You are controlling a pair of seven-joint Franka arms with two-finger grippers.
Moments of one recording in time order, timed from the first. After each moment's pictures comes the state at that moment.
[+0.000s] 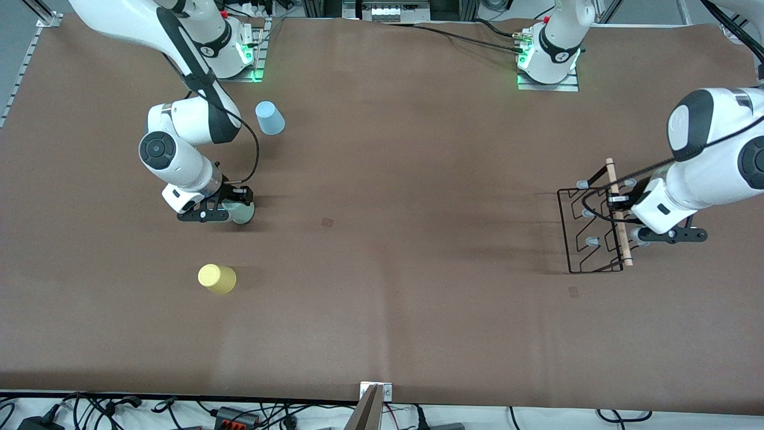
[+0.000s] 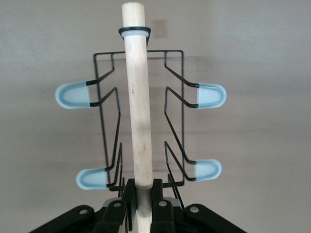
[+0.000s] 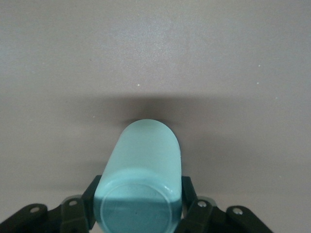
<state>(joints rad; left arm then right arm) 0.10 0.24 -0.14 -1.77 0.04 1.82 -0.04 0.15 0.30 0.08 -2.23 0.01 2.47 0.20</state>
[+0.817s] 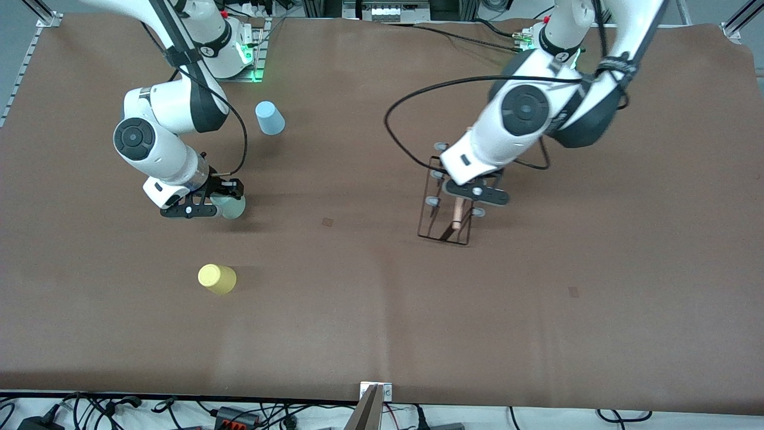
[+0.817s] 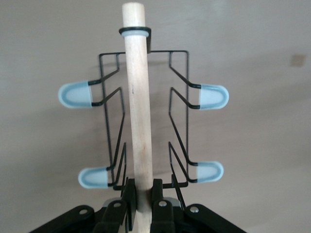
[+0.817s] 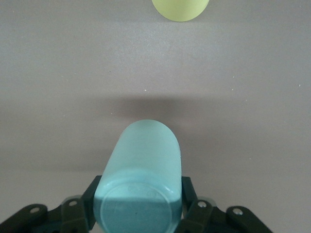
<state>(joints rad) -0.12 0.35 -0.51 -1.71 0.00 1.92 -0.45 0.15 0.21 0.08 -2.16 0.01 2.30 0.20</state>
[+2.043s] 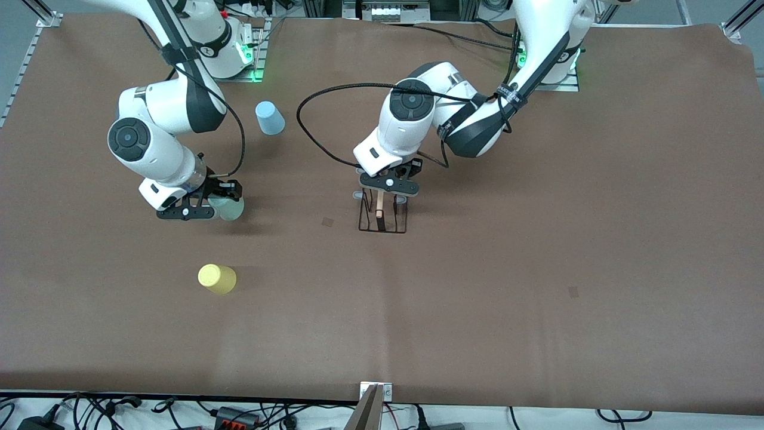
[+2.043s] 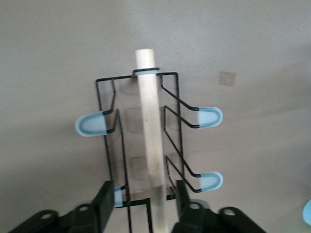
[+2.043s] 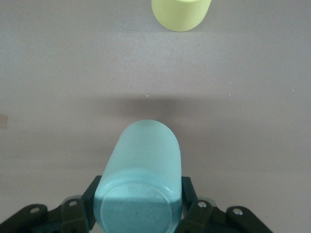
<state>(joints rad) -0.35 0.57 -0.51 -1.56 0.13 2.07 -0.71 0.15 0.21 0.08 -2.11 0.01 2.25 0.22</state>
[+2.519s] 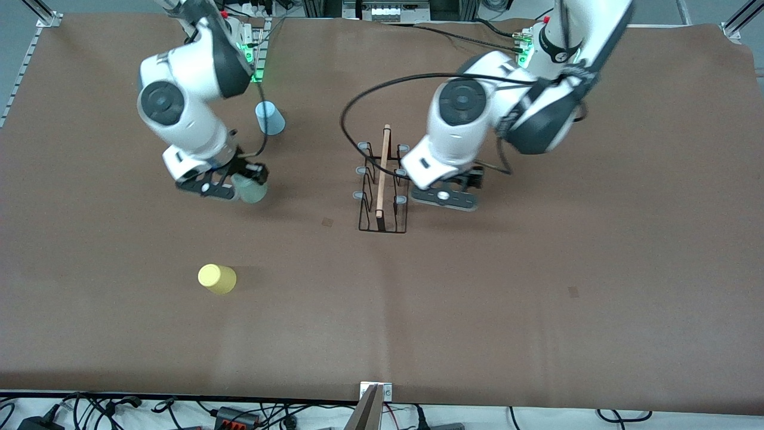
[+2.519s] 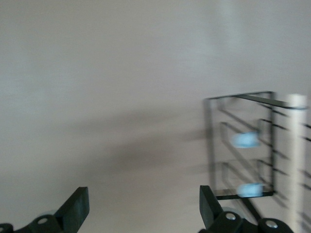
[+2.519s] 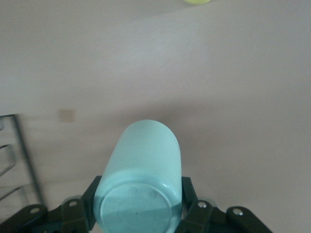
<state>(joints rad) -0.15 0.42 -0.50 -1.52 0.21 1.78 -0.54 0.24 0.08 0.22 -2.10 0.03 2.14 0.71</state>
